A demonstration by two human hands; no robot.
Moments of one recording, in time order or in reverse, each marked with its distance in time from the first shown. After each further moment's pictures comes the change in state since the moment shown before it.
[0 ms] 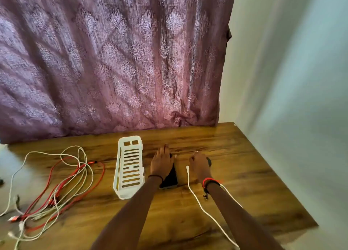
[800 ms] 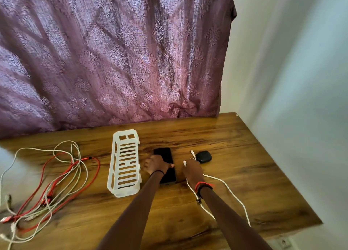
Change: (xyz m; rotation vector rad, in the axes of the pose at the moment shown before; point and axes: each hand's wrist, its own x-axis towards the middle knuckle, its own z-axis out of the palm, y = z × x) left_hand 0.019 -0.012 0.041 -0.089 -0.278 -0.627; right_hand -0.001 0.014 0.051 0.037 -0.116 0.135
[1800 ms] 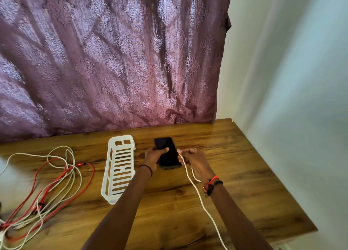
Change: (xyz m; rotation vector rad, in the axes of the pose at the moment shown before) left_hand 0.019 0.018 -0.037 -1.166 -0.327 0.058; right_hand -0.006 -0.027 -0.076 1.011 -0.144 0.092
